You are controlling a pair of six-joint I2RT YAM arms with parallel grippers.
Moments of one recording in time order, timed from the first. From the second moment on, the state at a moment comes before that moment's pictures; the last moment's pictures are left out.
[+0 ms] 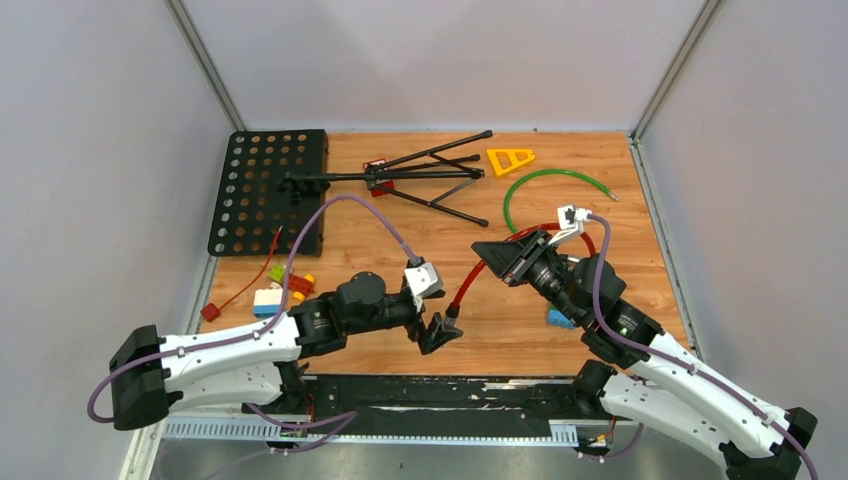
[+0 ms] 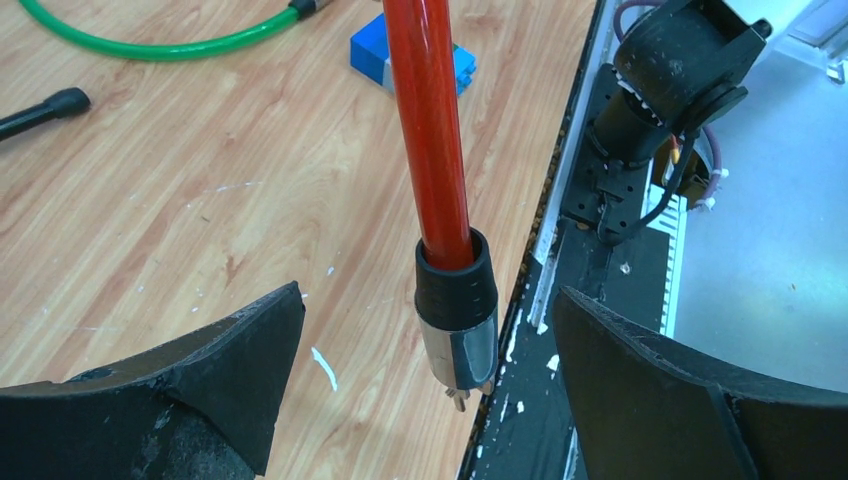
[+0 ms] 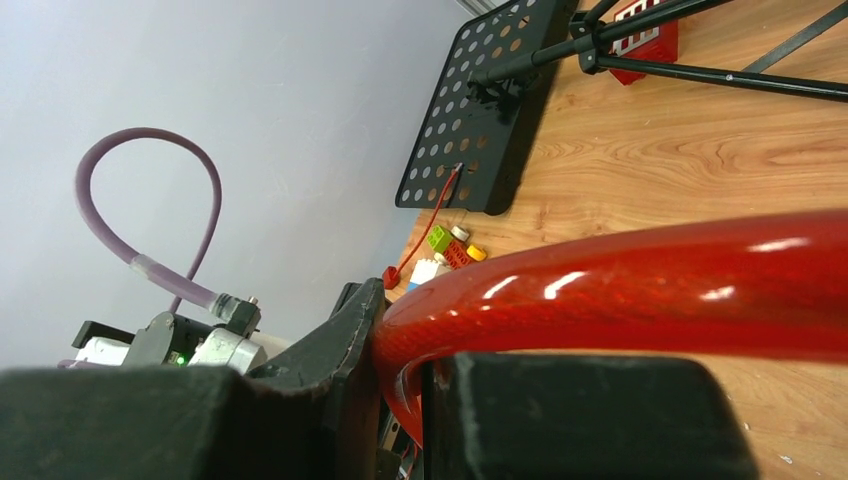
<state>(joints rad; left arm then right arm) -1.15 0.98 0.58 0.14 0.14 -0.14 0.87 0.65 0.67 0.00 0.16 0.91</state>
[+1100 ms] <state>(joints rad) -1.15 1.16 0.86 0.07 0.02 -0.06 0.87 0.65 0.67 0.00 0.18 0.91</state>
